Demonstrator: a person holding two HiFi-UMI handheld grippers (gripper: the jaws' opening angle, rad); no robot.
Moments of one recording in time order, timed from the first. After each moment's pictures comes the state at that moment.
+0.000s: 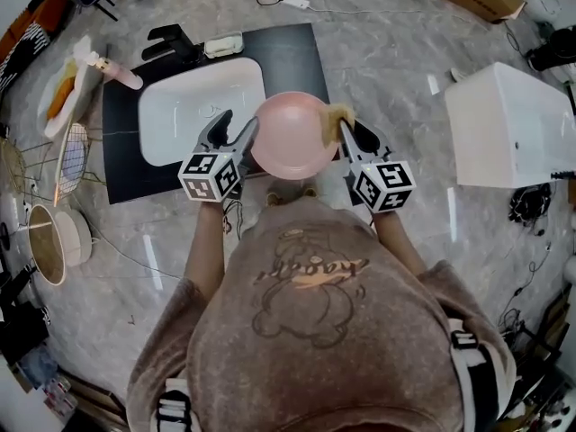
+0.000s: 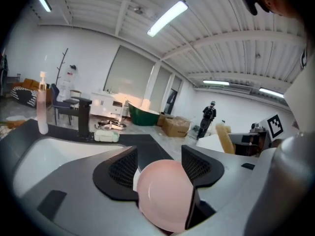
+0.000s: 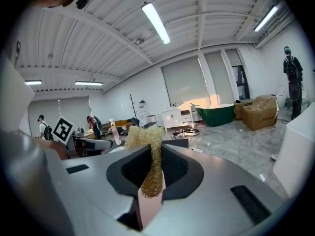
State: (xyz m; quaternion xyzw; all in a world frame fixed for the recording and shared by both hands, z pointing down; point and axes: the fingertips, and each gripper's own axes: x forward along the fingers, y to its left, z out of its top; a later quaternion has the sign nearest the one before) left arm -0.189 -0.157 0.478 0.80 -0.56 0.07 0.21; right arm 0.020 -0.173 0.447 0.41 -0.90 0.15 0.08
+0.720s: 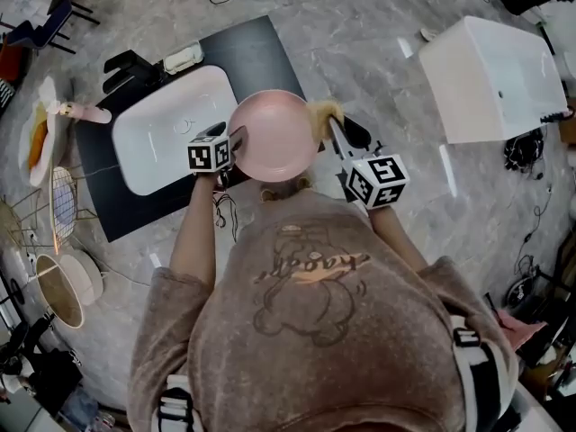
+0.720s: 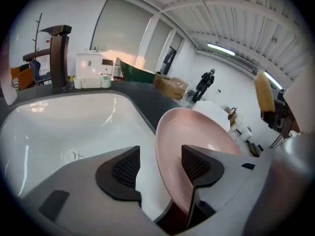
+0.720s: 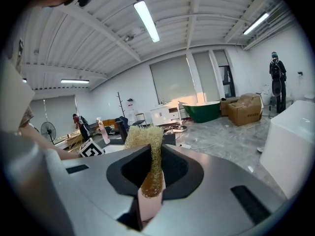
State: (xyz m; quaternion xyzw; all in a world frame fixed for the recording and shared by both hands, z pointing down) left arm -0.179 -0.199 0.652 0.79 -0.45 0.25 0.34; right arm 0.049 -0.172 0.465 0.47 -0.86 0.17 0.09
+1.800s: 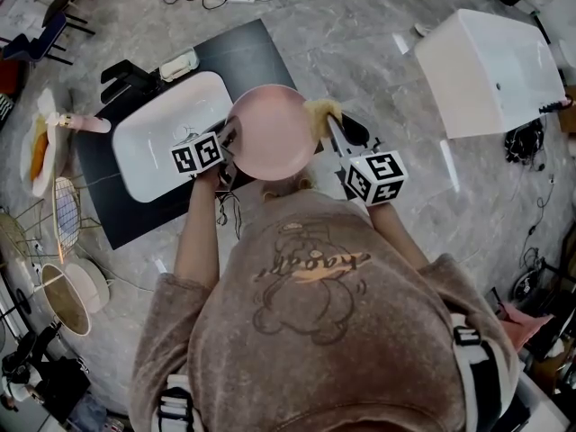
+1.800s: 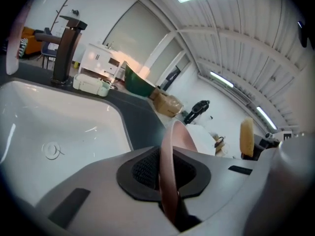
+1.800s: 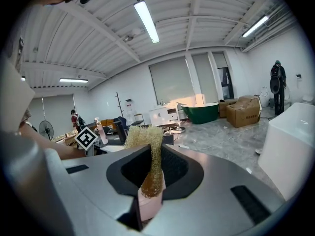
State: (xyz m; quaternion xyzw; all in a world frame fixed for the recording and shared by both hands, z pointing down) left arm -0.159 -0.218 0.587 0.80 -0.43 0.09 0.41; right arm 0.057 -0.174 0.459 0.48 -0.85 0.16 0.09
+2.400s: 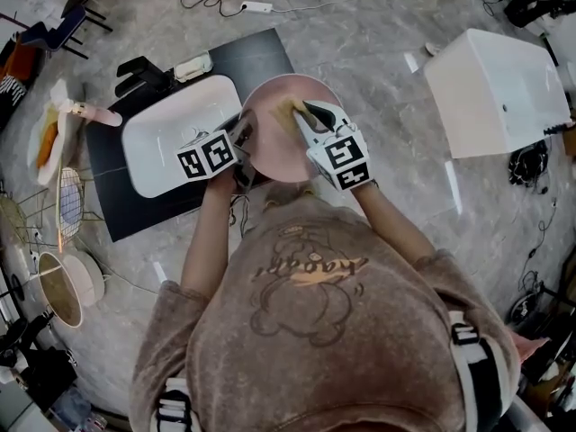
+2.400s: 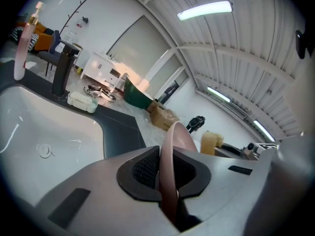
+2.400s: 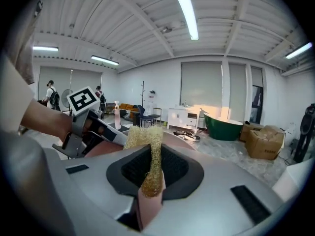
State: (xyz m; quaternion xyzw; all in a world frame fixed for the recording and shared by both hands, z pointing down) left arm -0.126 -0.214 0.496 0.80 -0.45 0.00 0.39; right arm -0.029 -0.199 0.445 0.38 -0.91 0.03 0.18
